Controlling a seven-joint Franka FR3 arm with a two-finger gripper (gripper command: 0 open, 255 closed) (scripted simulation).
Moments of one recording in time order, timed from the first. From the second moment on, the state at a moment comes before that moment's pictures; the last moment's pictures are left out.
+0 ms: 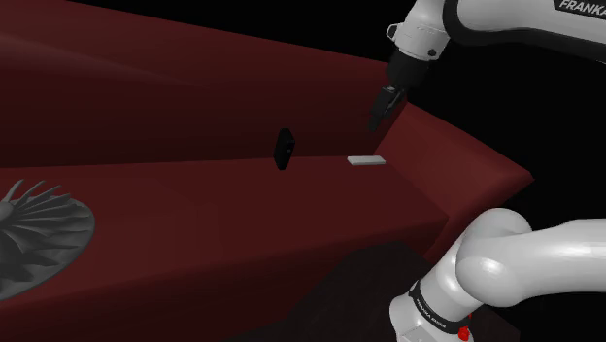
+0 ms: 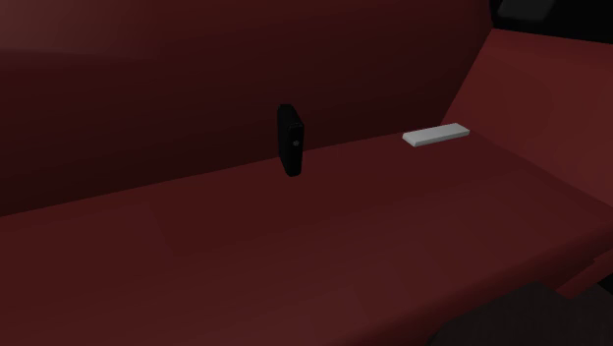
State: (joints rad) arm -0.01 -0.76 0.04 -2.33 -0.05 1.66 -0.15
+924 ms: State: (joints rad) arm -0.06 -0.36 0.05 -2.26 -0.05 1.99 -0.01
